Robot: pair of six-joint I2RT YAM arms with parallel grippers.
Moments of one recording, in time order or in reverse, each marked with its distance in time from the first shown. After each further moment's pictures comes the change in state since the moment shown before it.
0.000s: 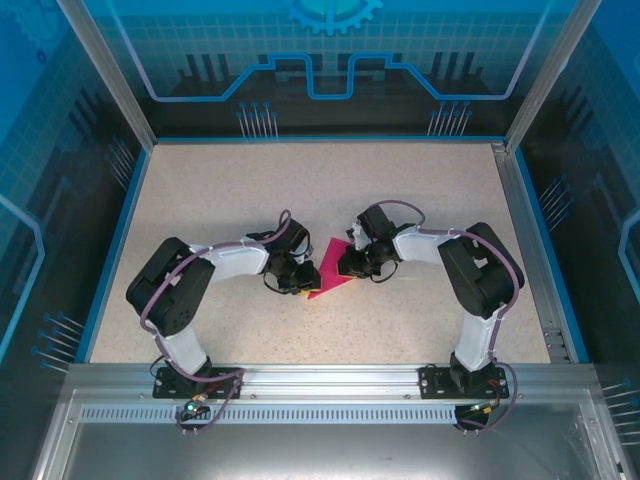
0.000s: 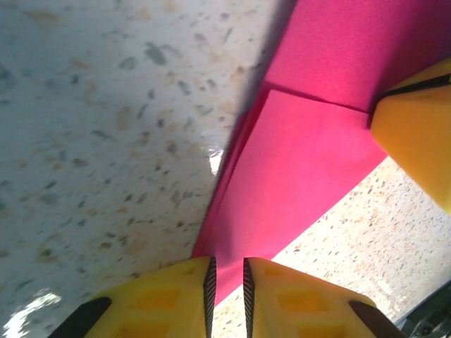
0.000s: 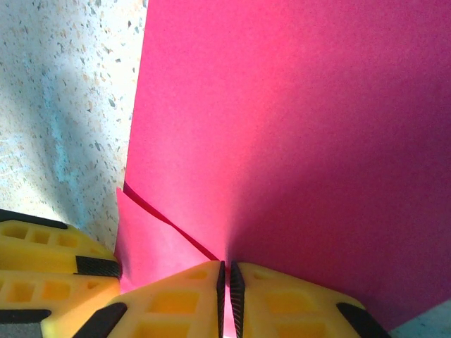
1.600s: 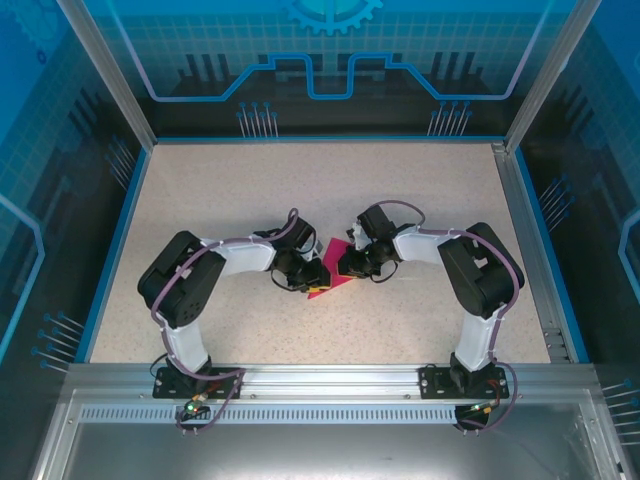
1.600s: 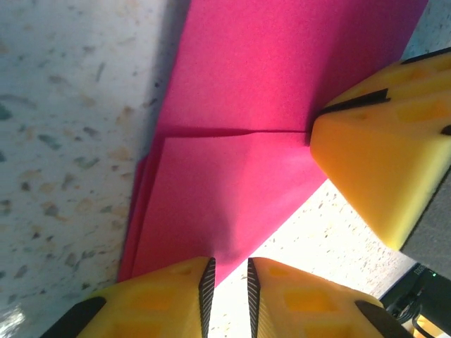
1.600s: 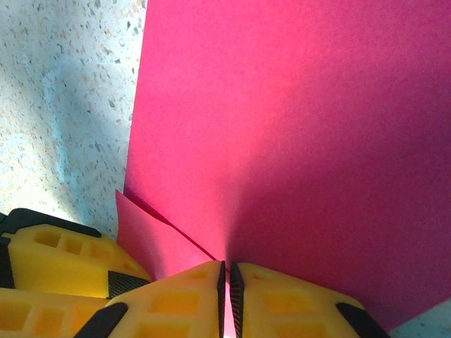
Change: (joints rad) left arm -0.009 0.077 0.041 0.075 0.090 0.000; right arm 0.000 0.000 -0.001 0.002 -0.001 0.004
